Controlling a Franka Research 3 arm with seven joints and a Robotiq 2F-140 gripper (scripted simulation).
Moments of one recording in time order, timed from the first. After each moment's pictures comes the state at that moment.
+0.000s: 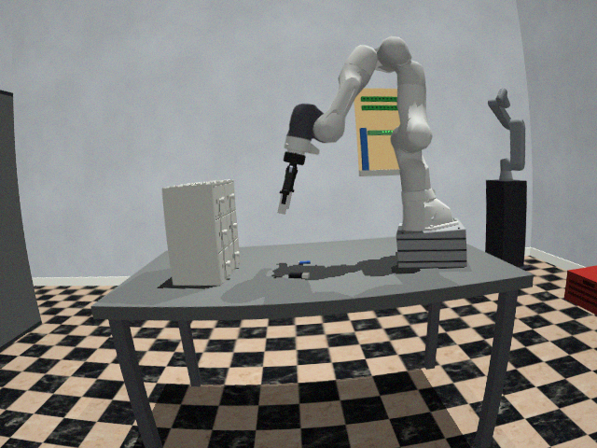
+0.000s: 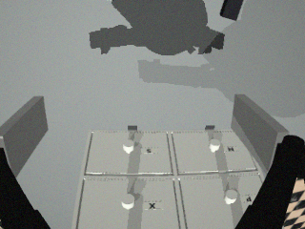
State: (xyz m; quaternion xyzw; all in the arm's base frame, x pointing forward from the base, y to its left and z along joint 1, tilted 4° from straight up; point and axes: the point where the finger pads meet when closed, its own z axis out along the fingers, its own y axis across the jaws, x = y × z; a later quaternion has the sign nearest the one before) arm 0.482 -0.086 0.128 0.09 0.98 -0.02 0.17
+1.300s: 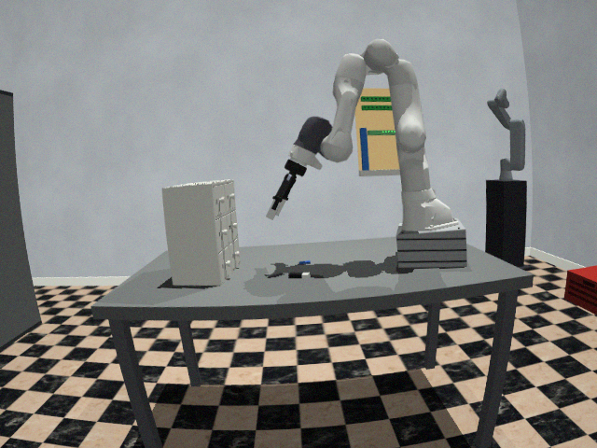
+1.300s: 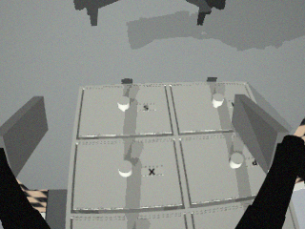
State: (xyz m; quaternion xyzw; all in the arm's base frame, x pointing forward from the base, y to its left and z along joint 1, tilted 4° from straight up) arm 0.521 -0.091 0.113 0.10 0.95 -0.02 0.28
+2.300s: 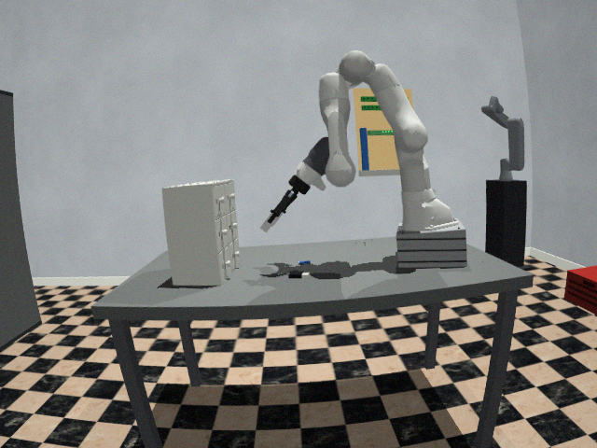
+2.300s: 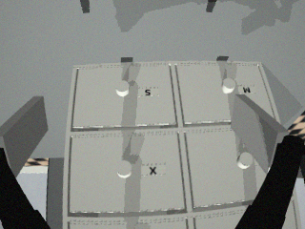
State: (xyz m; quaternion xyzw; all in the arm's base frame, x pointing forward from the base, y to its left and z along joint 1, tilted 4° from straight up) arm 0.544 -0.093 0.076 0.10 0.92 -0.03 0.38
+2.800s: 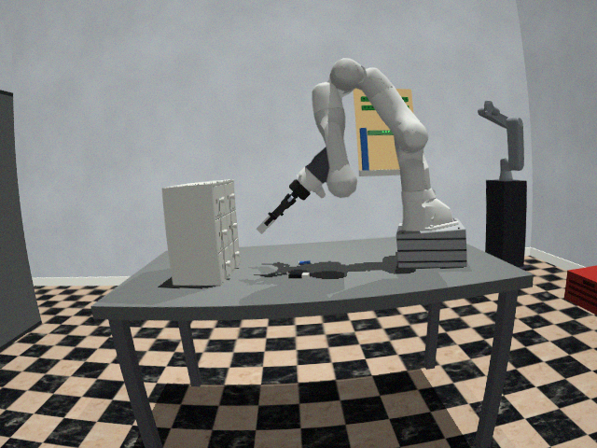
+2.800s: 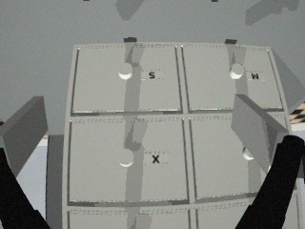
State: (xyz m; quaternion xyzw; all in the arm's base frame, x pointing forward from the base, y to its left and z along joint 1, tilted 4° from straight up) arm 0.559 -0.100 0.073 0.09 0.90 -0.05 0.43
